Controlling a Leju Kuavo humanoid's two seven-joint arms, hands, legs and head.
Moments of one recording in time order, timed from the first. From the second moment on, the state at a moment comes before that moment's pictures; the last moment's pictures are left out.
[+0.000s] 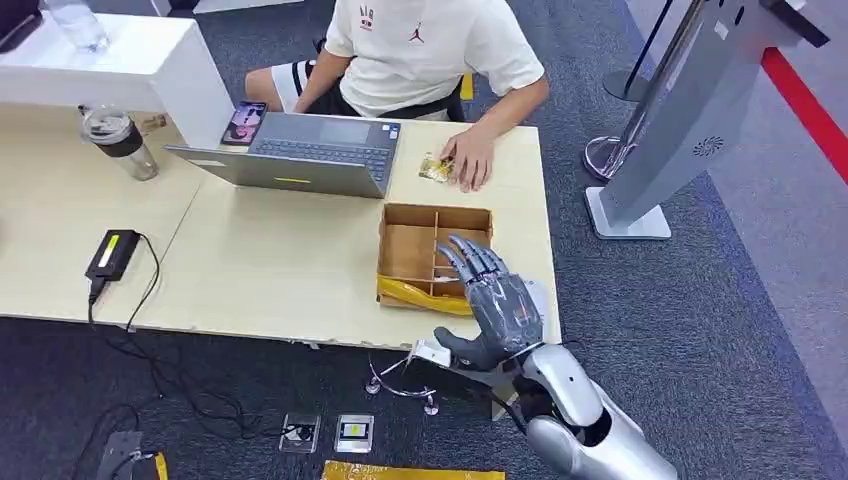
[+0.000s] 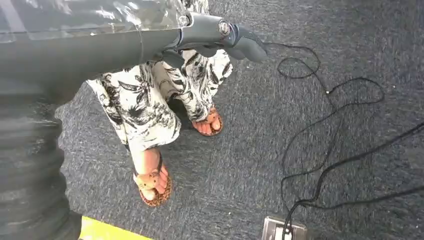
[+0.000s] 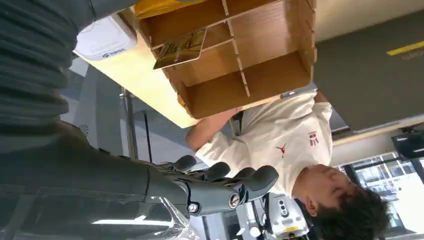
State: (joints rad) left arm -0.29 0.12 1.40 -0.14 -1.29 0.30 -0.41; right arm -0.38 -0.22 0.67 -1.43 1.18 -0.21 0.05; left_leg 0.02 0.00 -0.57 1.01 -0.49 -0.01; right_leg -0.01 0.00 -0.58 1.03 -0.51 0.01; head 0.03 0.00
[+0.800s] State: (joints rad) left arm -0.31 0.10 1.37 -0.14 -1.30 0.32 -0.39; right arm -0.47 -0.21 0.64 -1.19 1.14 -0.20 0.01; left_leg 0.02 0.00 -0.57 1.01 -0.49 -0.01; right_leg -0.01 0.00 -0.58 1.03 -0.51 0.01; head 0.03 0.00
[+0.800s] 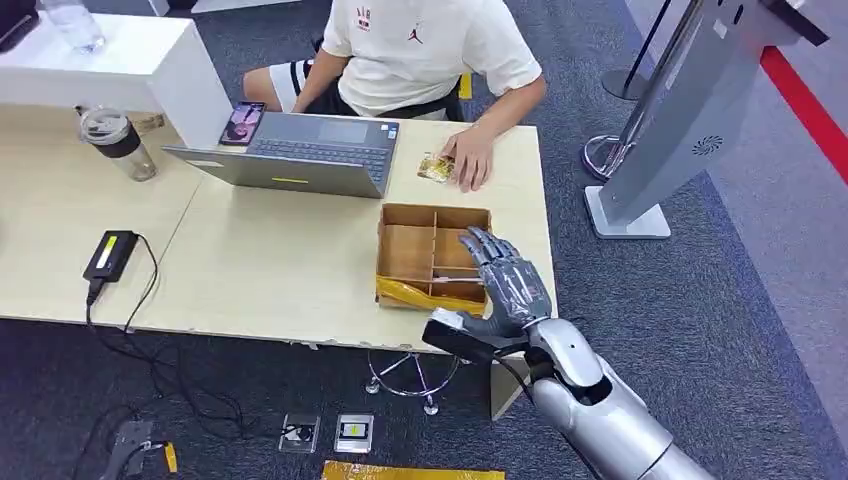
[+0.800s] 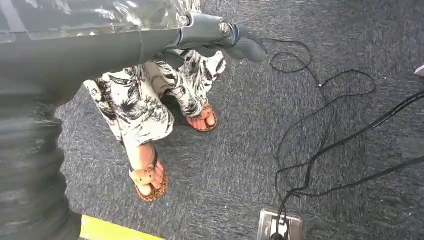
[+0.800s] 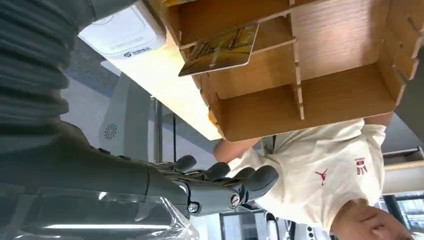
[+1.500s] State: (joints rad) left arm -0.31 0.10 1.37 -0.14 -1.29 0.32 -0.39; right arm -0.45 -0.20 0.64 -1.17 1.16 -0.20 0.08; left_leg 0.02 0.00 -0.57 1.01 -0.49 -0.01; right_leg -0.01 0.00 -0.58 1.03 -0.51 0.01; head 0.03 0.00
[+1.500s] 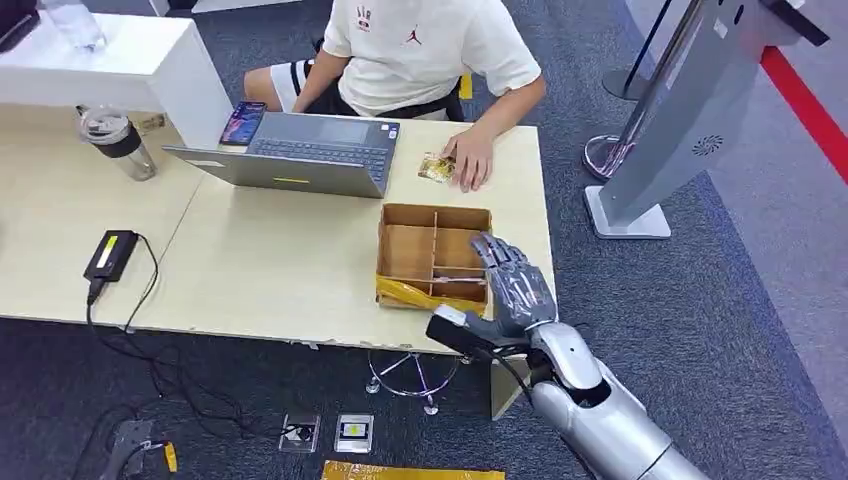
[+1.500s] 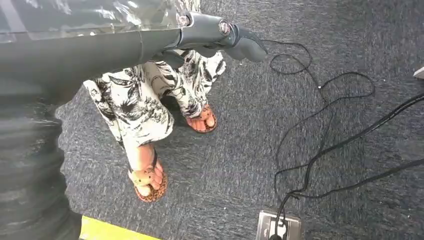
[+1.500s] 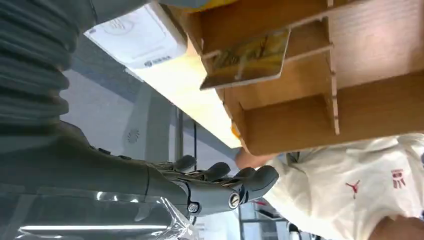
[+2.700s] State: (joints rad) left arm -0.32 0.09 1.37 -0.14 -1.29 0.33 -0.40; right arm -0.57 -0.16 0.66 -1.07 1.18 -0.20 -0.02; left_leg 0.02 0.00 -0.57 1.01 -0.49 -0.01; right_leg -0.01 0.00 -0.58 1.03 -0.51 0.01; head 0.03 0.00
